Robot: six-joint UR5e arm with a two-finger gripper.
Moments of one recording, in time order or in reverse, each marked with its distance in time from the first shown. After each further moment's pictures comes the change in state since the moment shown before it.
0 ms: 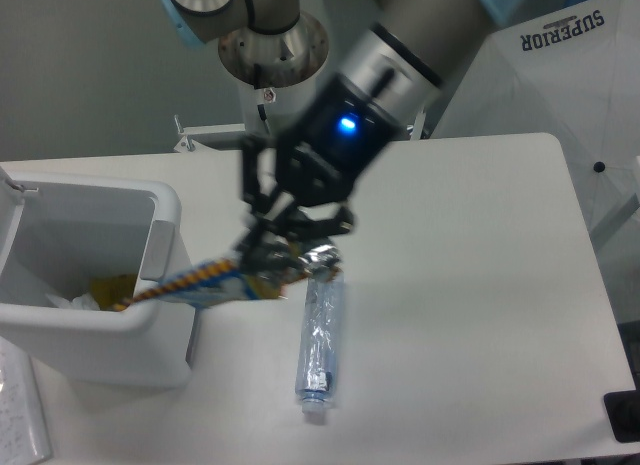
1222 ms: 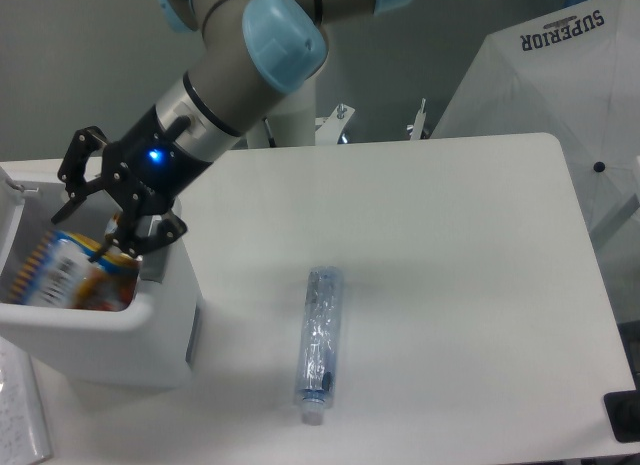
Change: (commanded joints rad) arm -0.076 -0.023 -0.241 0.190 0.011 -0.055
